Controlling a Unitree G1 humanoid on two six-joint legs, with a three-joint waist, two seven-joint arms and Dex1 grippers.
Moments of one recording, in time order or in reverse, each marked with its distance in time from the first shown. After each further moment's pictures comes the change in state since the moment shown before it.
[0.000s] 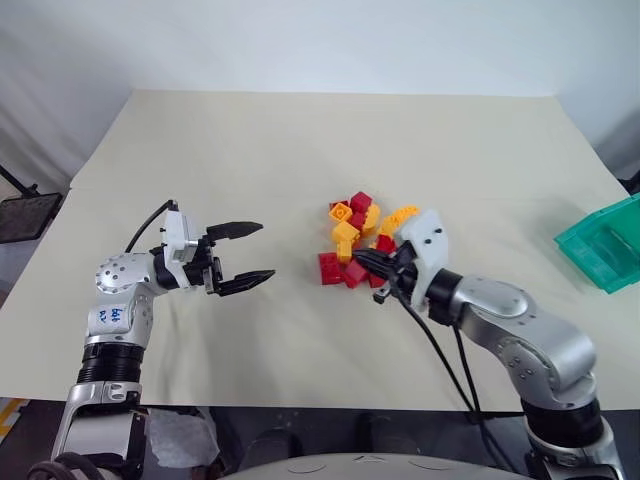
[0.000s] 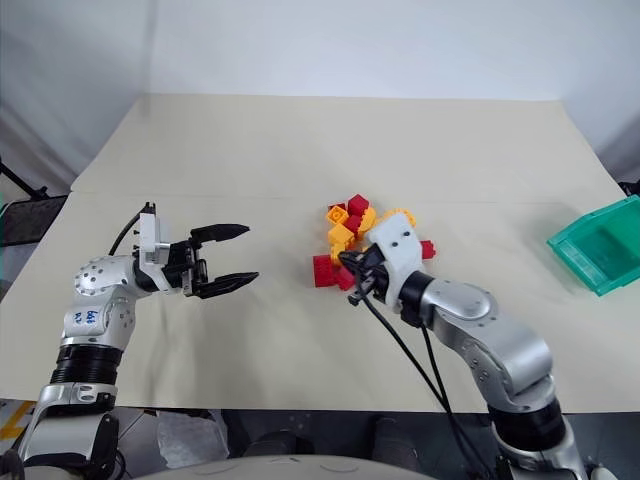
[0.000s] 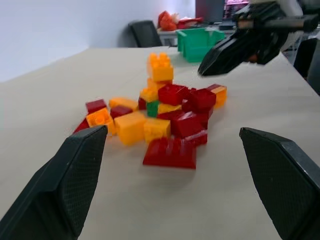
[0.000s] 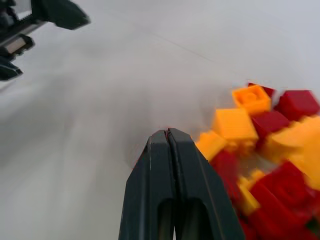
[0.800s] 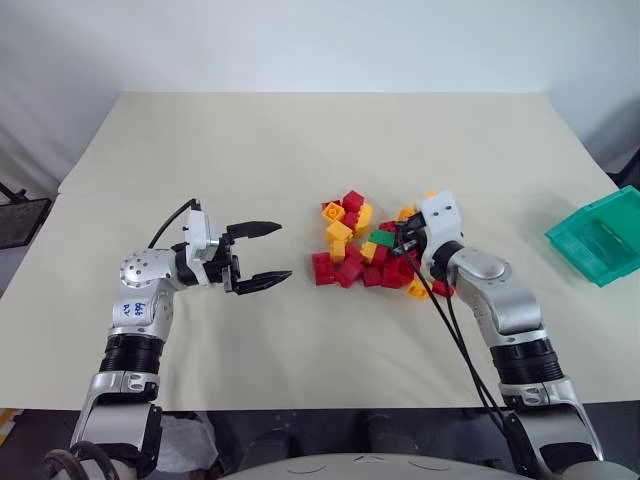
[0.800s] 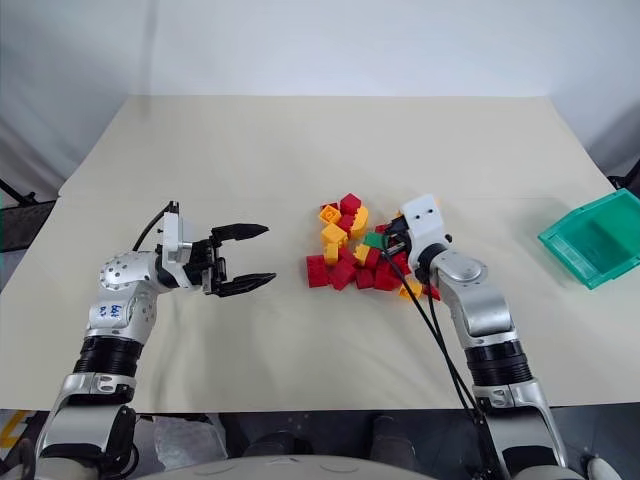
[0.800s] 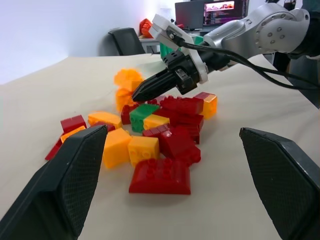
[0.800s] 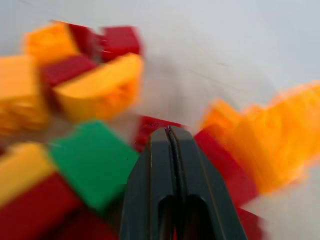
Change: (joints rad) left arm -0.068 -0.063 -0.046 0.061 0.025 -0.041 -0.013; right arm -0.155 0.029 -0.096 0.627 -0.316 -0.361 -0.016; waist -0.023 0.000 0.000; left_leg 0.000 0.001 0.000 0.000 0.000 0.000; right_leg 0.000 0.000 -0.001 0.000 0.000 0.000
